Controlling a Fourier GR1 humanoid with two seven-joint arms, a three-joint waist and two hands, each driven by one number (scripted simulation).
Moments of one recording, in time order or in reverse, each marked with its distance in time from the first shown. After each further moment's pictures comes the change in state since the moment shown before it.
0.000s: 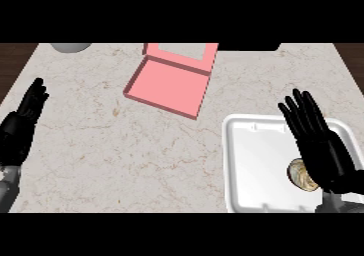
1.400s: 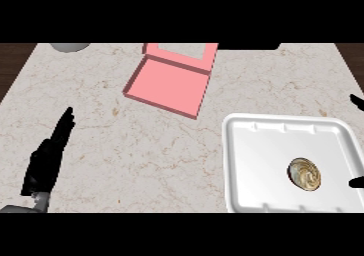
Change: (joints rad) left arm 0.147 -0.137 -0.083 -0.096 -0.135 0.062 0.110; right arm -0.019 -0.534 -0.125 0.286 0.570 0.139 -0.186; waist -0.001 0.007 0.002
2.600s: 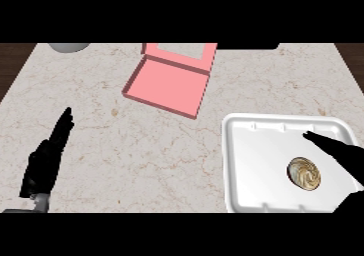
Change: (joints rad) left arm 0.028 -0.080 0.086 -0.040 -0.095 -0.074 0.035; right arm 0.072 0.089 0.165 -0.226 0.358 0.230 0.421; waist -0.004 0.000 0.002
